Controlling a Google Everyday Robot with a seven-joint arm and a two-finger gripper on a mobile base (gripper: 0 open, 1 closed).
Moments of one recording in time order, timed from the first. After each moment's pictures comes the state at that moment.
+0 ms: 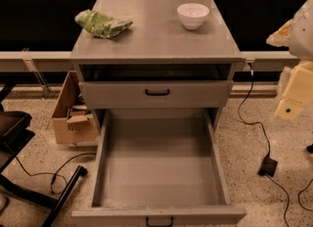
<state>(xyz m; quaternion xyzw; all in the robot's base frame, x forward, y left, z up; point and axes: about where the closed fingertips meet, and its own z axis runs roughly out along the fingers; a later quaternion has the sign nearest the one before) 0.438 -0.217 0.976 -0.60 0.78 -0.03 0.16</state>
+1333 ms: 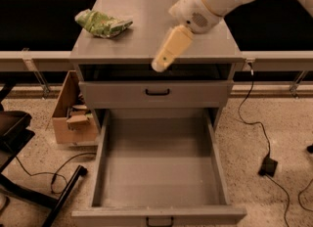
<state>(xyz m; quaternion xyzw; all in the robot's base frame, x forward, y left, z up) 0.597 -0.032 0.970 -0.60 0.71 0.10 0.34</state>
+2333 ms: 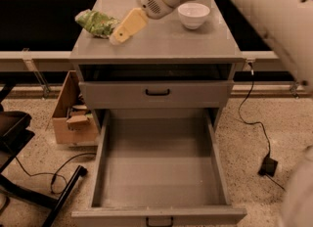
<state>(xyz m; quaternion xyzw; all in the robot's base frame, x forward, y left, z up) 0.686 0.069 0.984 -0.56 0.69 0.16 0.43</state>
